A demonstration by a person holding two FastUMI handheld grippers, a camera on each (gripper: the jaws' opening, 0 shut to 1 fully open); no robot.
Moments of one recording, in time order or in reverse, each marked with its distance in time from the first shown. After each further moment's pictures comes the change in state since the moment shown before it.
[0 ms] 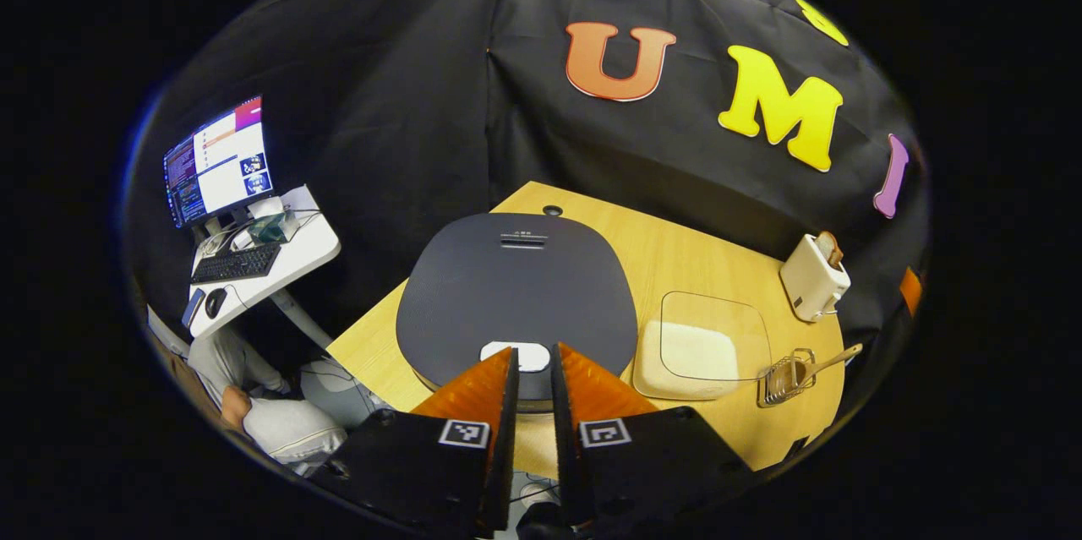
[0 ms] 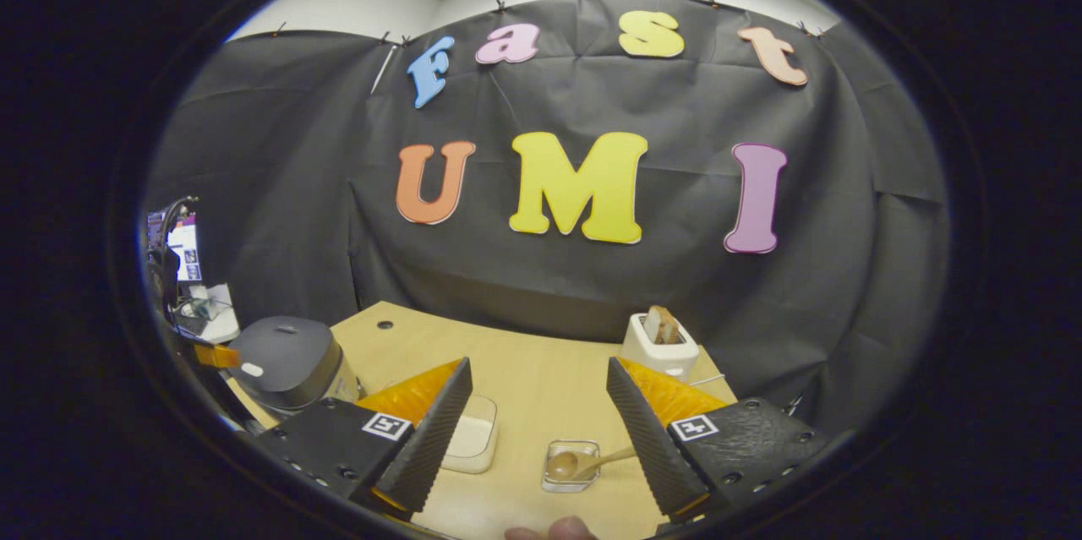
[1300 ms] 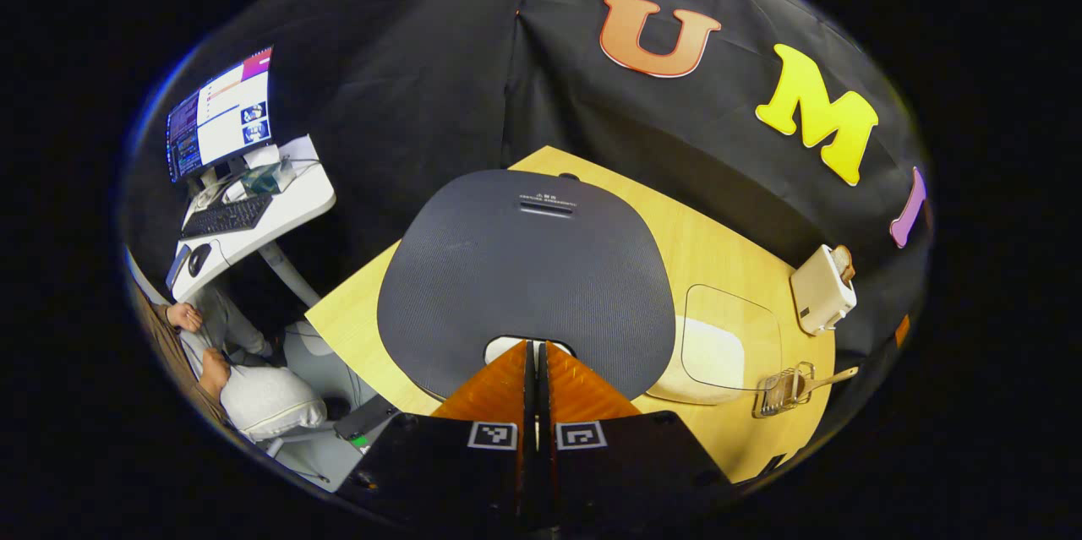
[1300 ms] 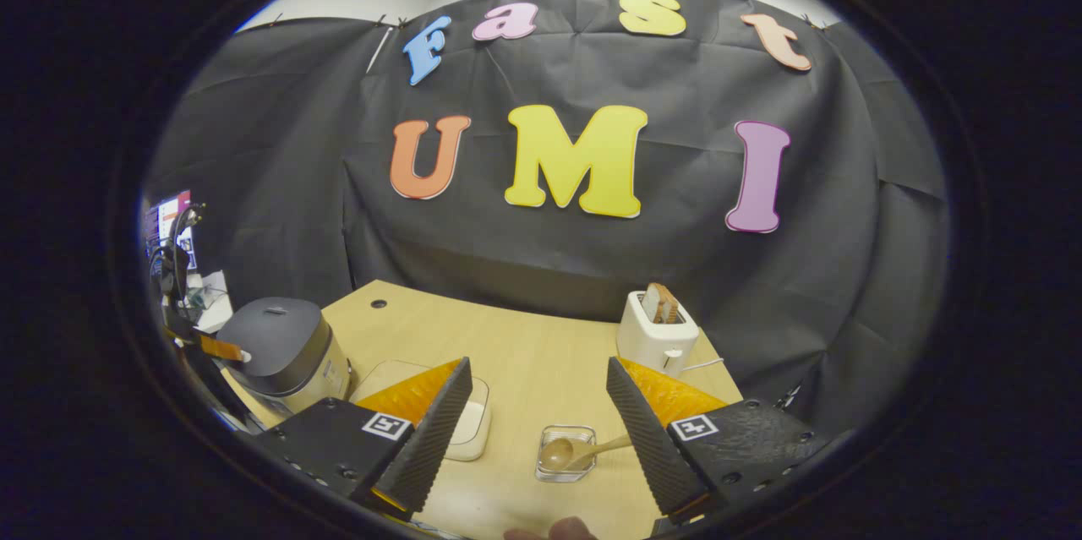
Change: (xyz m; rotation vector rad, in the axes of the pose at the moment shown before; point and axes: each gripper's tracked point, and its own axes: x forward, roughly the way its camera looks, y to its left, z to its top) left arm 0.031 0.003 -0.020 -0.131 0.113 -0.004; right arm 0.015 -0.006 -0.022 0.008 0.075 -0.007
